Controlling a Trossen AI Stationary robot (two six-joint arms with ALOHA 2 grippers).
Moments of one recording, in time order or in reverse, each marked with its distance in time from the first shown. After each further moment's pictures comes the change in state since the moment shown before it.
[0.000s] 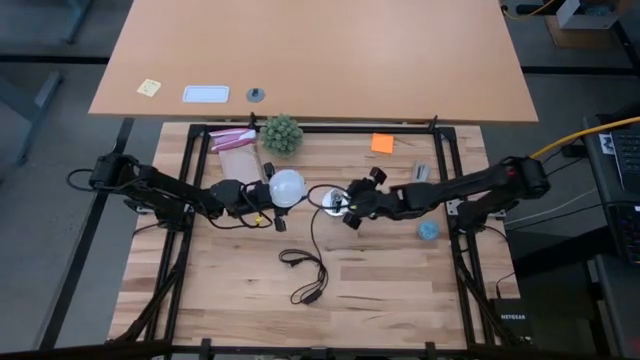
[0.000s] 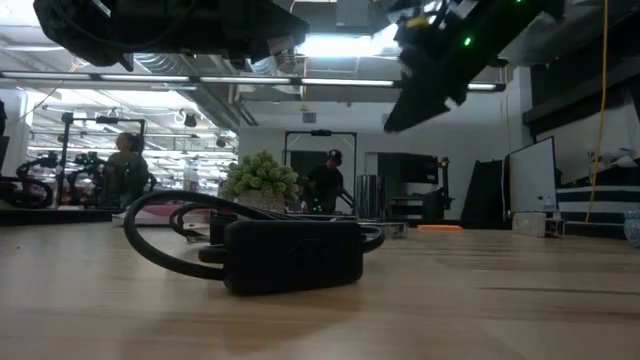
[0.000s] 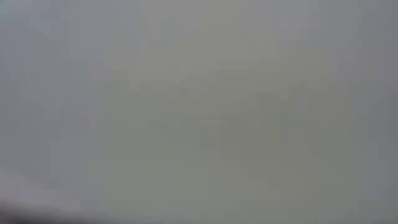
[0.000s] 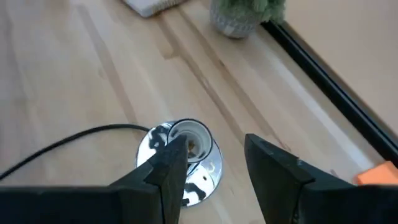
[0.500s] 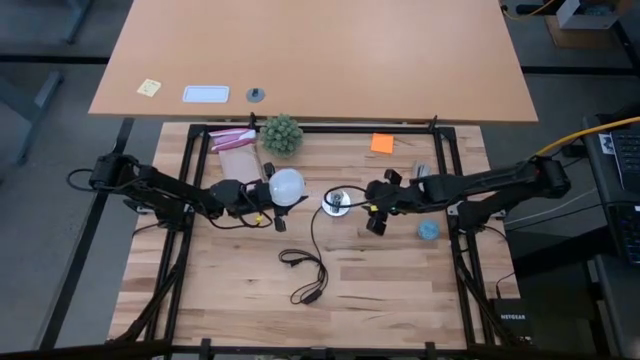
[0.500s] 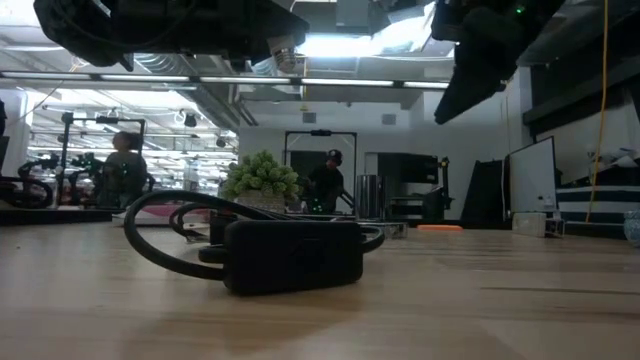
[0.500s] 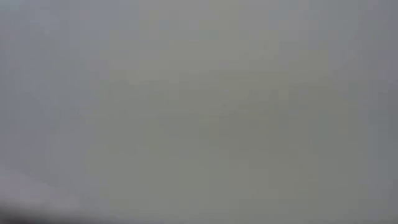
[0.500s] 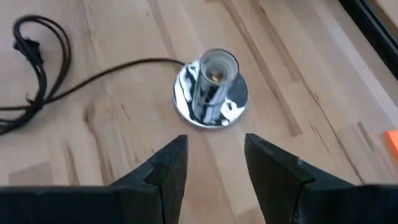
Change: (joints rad) left arm 0.001 0.000 0.000 0.000 -0.001 -0.056; right arm 0.001 -0.188 0.002 -0.309 -0.250 0.027
